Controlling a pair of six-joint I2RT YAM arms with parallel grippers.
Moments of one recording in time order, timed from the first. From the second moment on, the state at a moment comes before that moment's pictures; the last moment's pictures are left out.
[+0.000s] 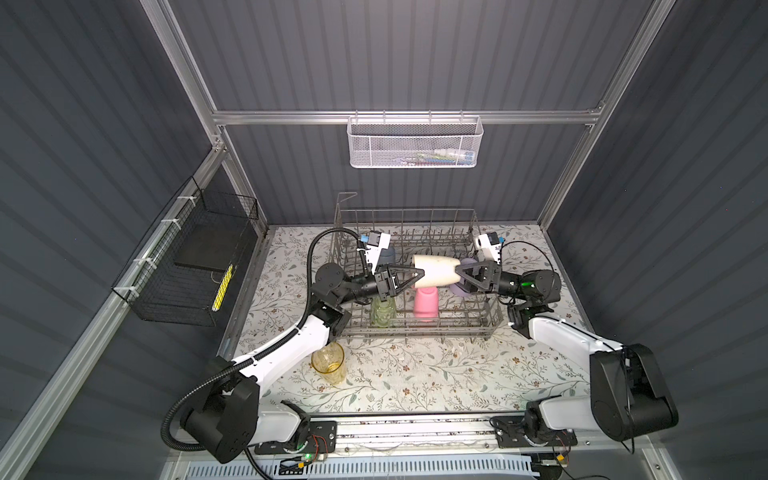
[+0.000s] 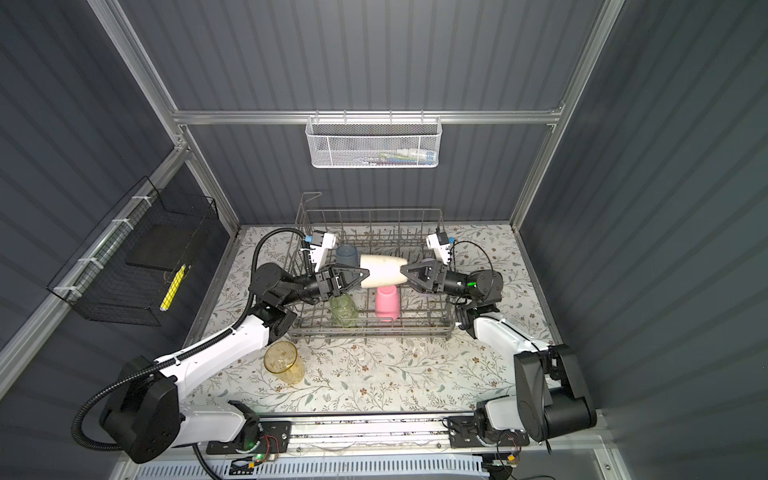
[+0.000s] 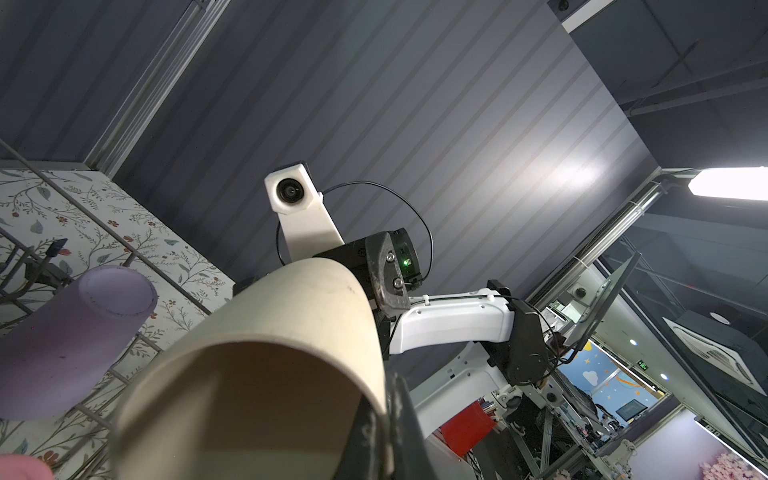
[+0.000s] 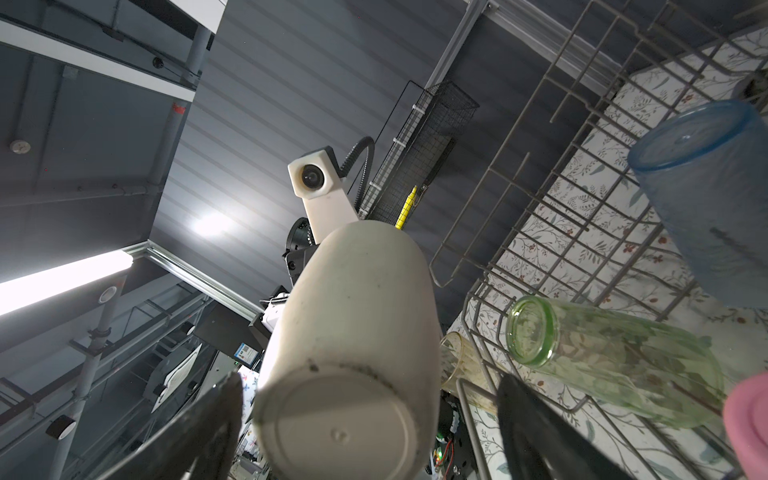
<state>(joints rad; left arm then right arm) -0.59 1.33 0.84 0.84 0.88 -1.00 0.22 1.37 0.67 1.19 -1.19 1.48</state>
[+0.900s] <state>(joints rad) -0.59 1.35 0.82 0.84 0.90 -1.00 0.30 1.28 0.75 0.70 -1.15 1.15</state>
